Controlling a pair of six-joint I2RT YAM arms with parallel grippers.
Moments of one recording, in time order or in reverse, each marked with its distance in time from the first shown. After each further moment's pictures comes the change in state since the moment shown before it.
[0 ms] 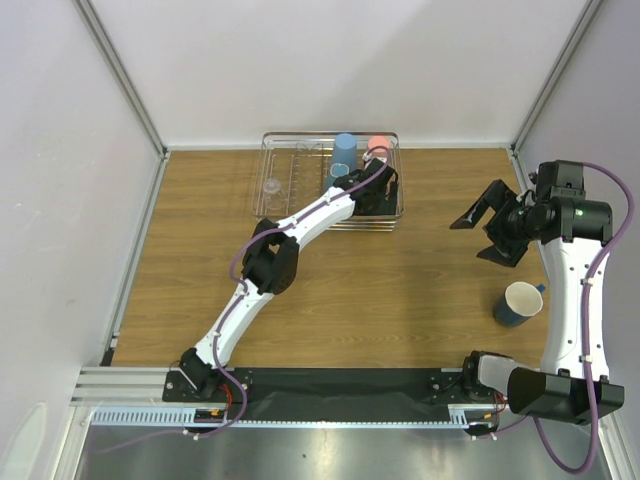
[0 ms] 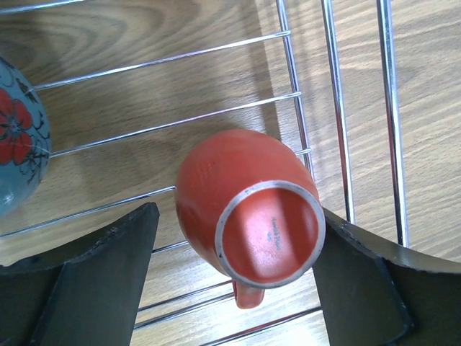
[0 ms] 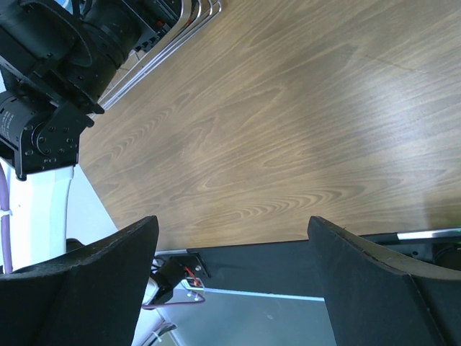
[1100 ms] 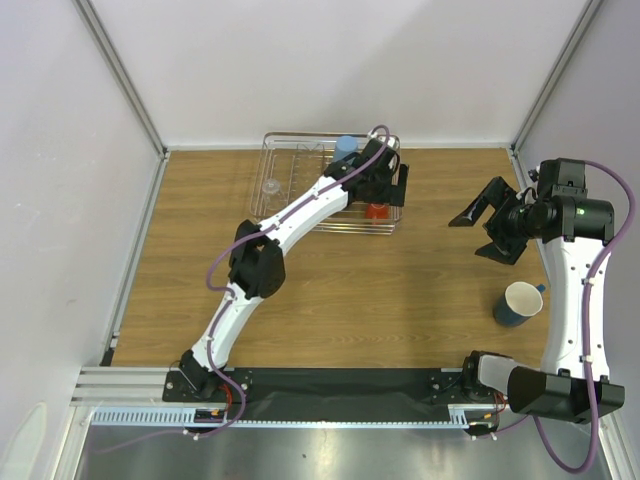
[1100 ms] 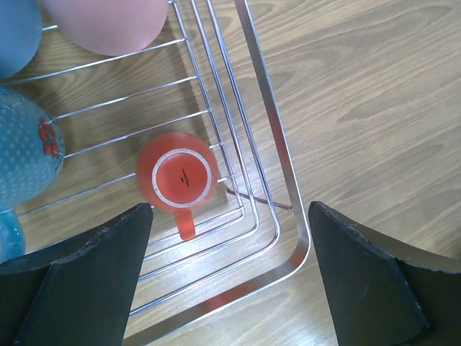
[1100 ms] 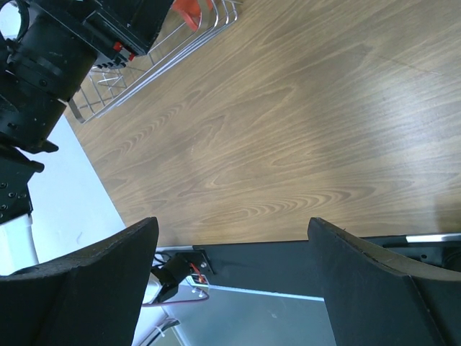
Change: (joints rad) left arm -0.019 -0.177 -0.013 -0.027 0.071 0.043; right arm 0.000 0.006 0.022 -0.002 -0.034 -0.001
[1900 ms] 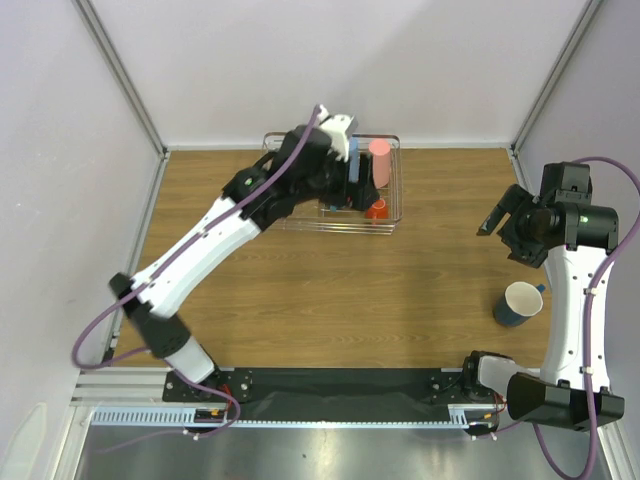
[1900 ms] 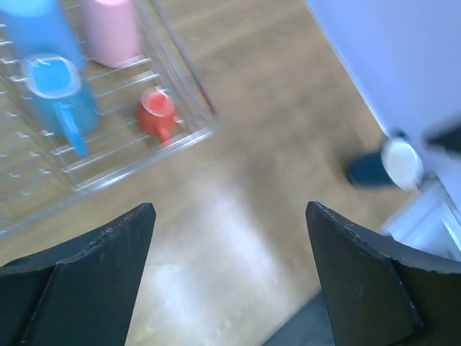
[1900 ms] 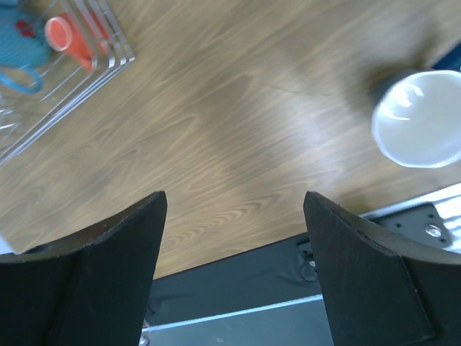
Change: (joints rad) left arm -0.051 -0.740 -0.429 -0.040 0.038 0.071; right arm -0.002 -0.035 0.000 -0.003 0.335 -0.079
